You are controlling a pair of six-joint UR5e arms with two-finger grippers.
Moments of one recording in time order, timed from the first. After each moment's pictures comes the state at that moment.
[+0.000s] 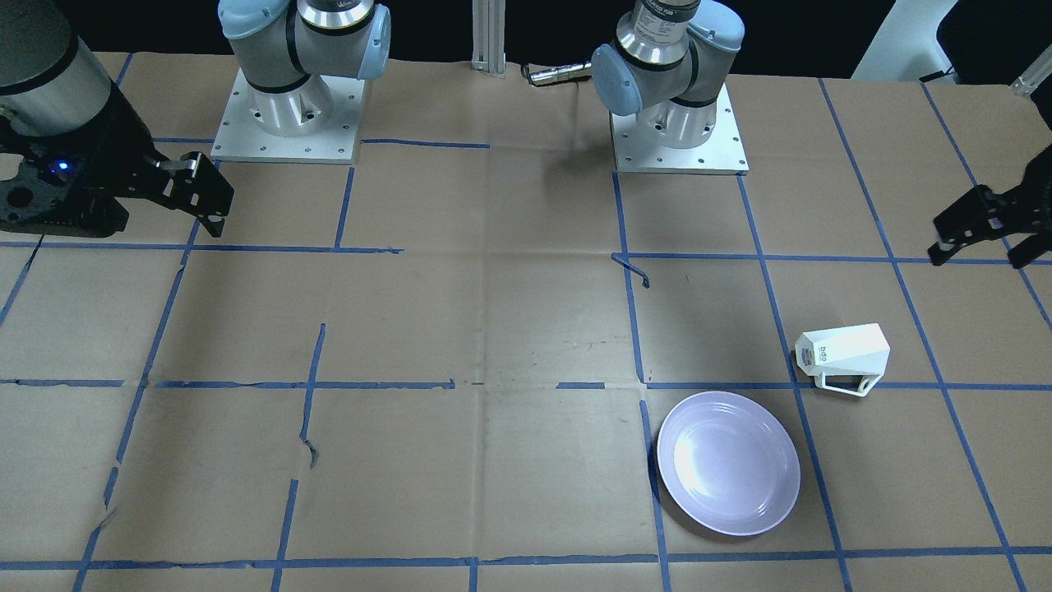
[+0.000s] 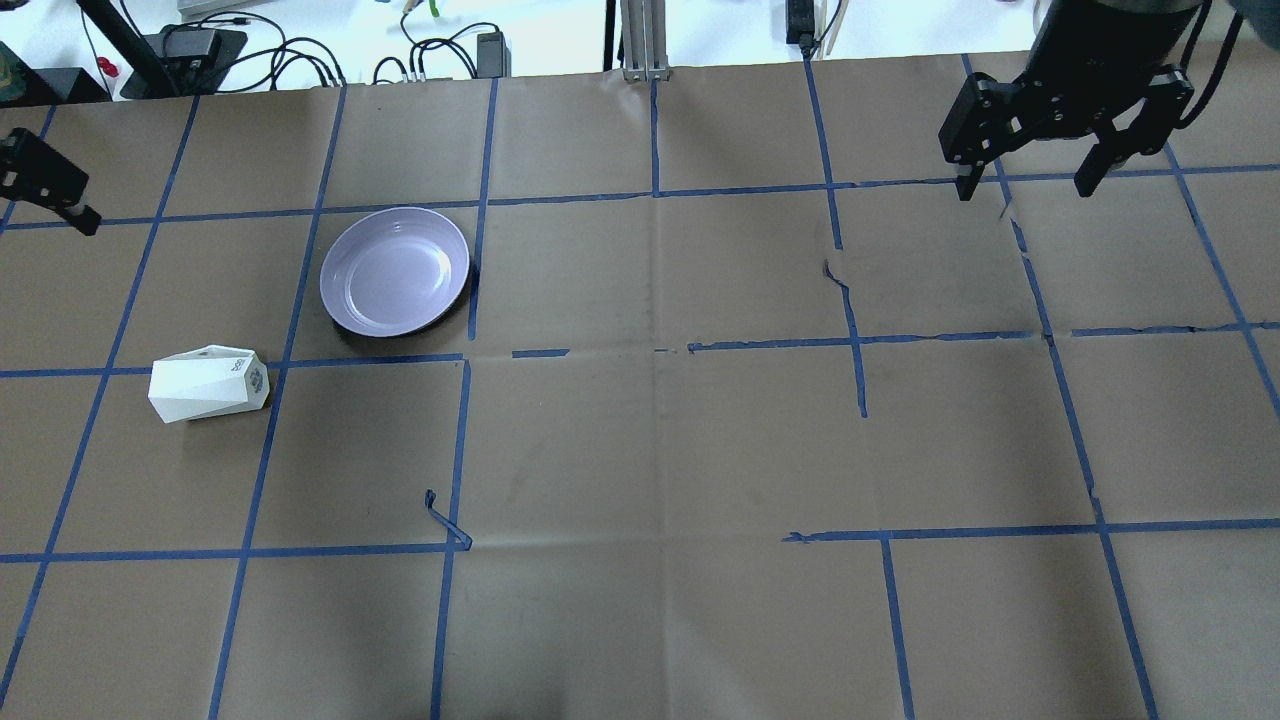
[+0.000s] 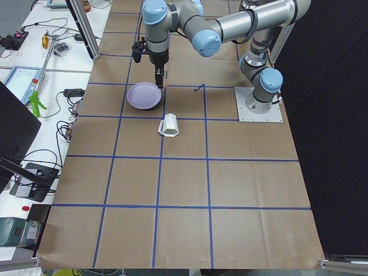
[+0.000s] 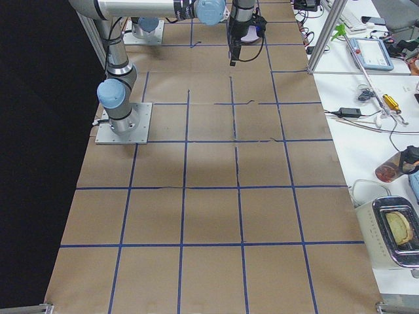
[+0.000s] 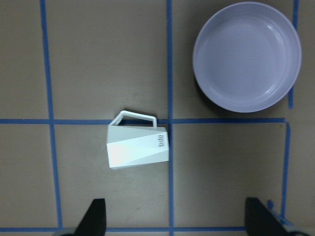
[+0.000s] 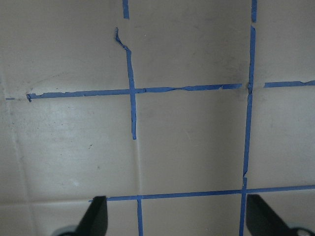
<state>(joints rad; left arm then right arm) -0.98 -1.70 -1.46 -1.56 1.57 0.64 1.47 -1.48 1.43 -1.44 -1.60 -0.06</state>
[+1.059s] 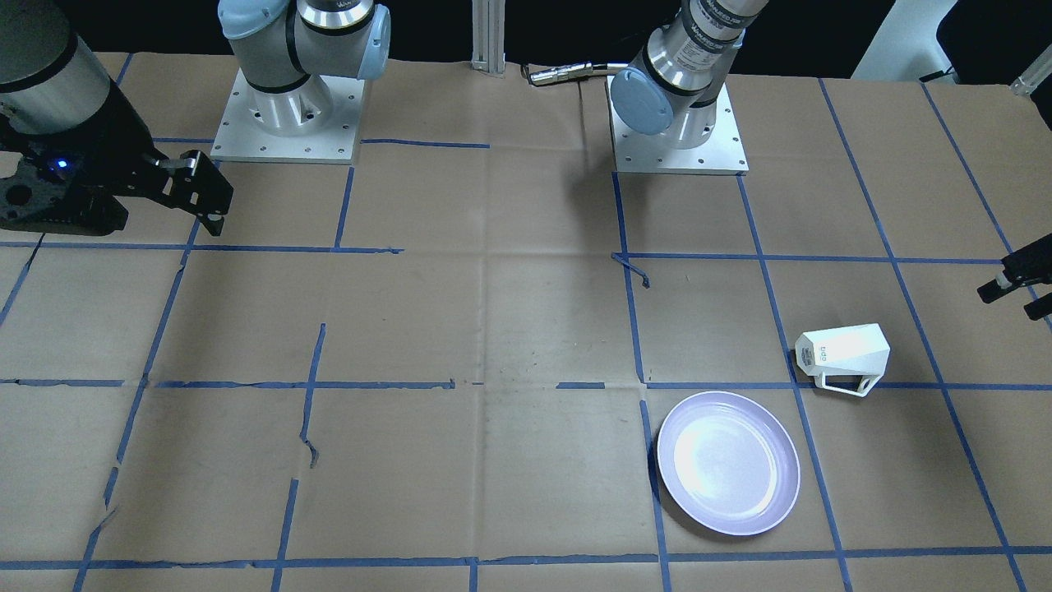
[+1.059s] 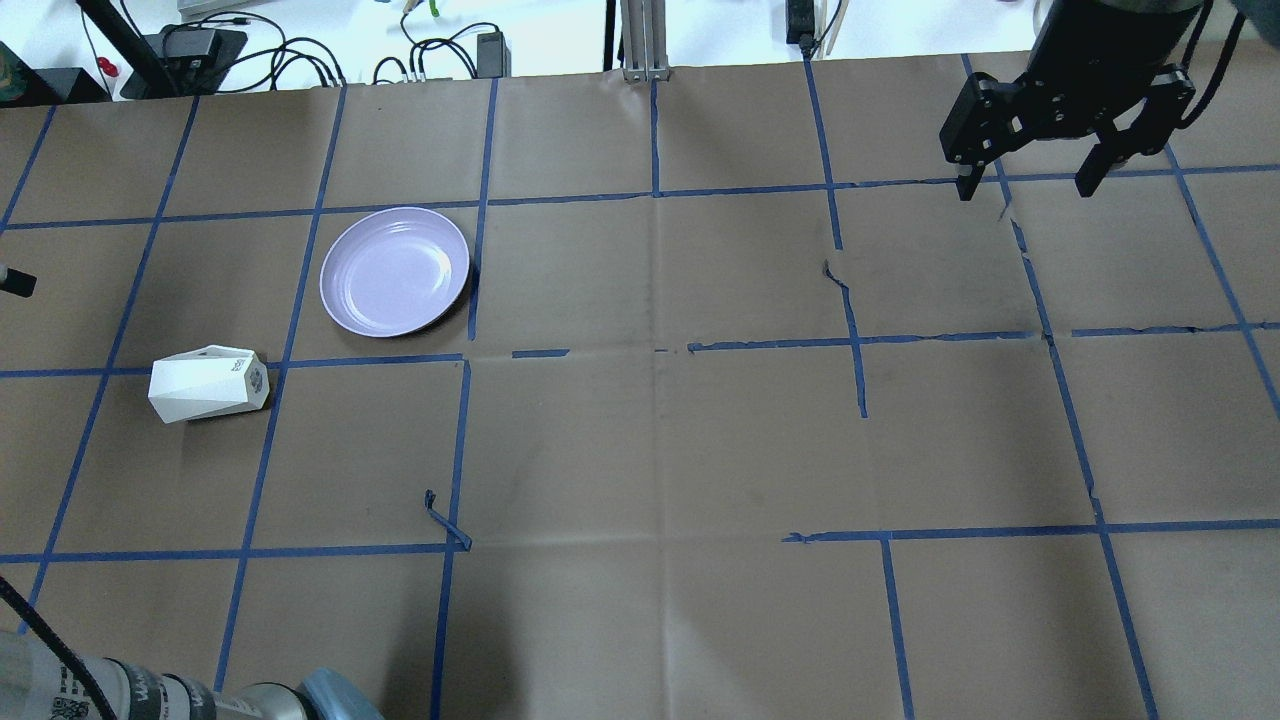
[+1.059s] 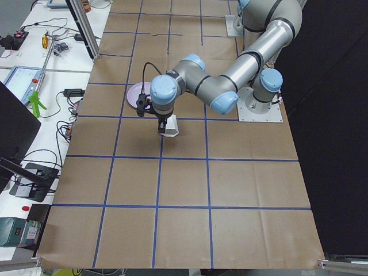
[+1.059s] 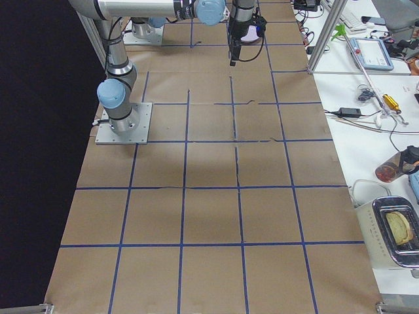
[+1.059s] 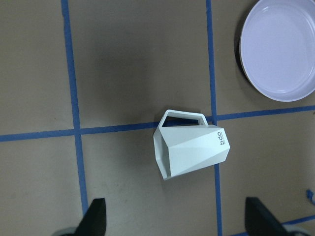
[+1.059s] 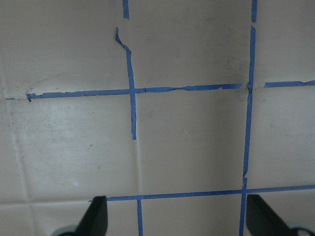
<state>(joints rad) -0.70 -1.96 -1.45 -1.59 1.16 0.97 1.47 -1.48 1.43 -1.44 -1.60 -0.06</state>
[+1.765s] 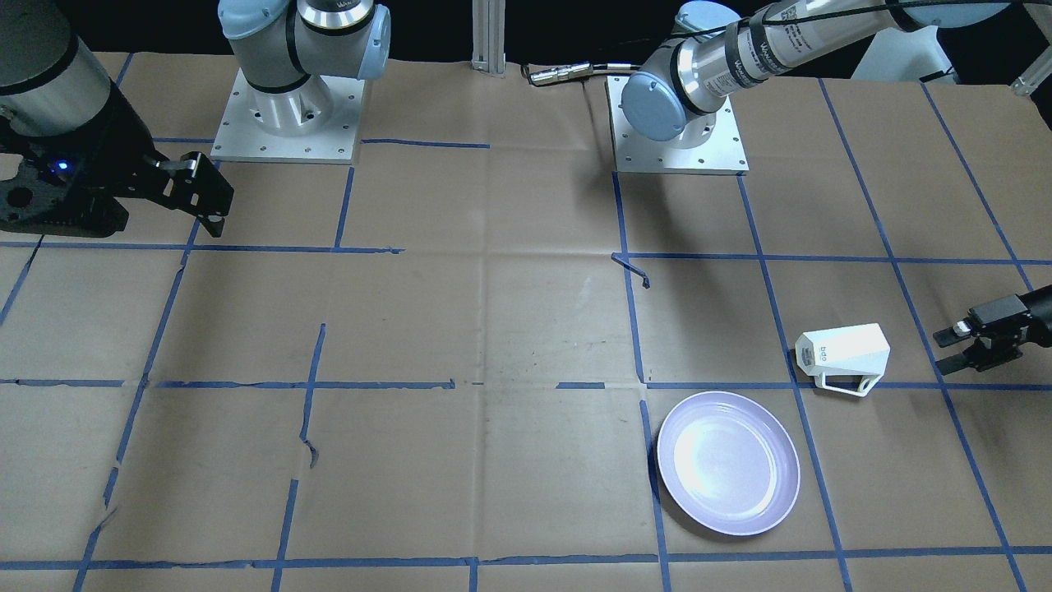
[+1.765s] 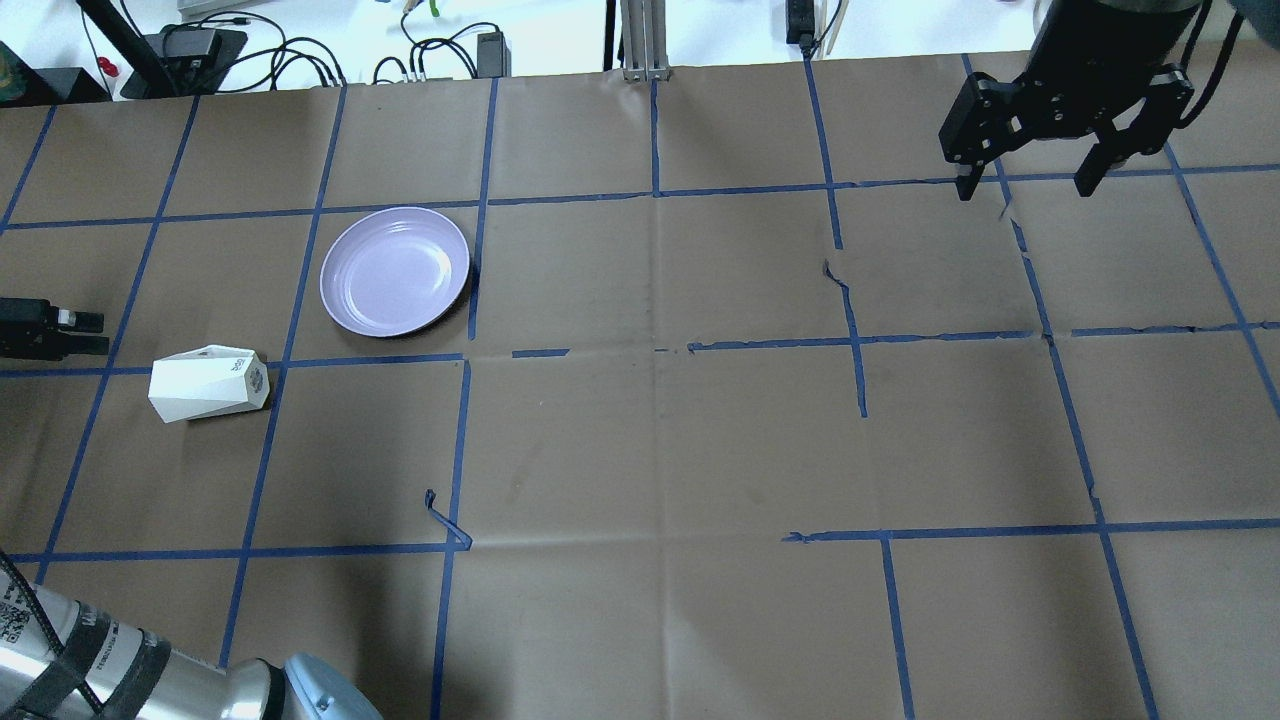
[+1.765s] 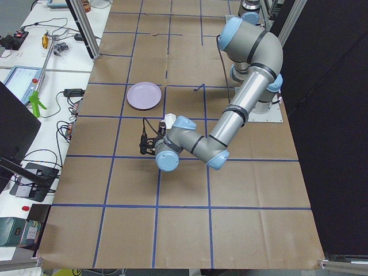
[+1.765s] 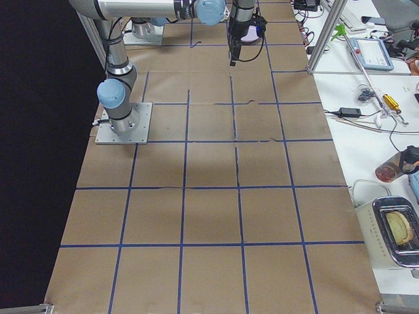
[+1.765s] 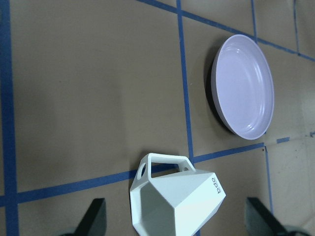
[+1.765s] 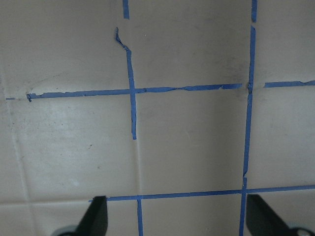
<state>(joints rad) -0.61 -2.28 -1.35 -1.97 0.90 1.30 1.47 -1.48 1.43 -1.44 -1.60 -0.06</state>
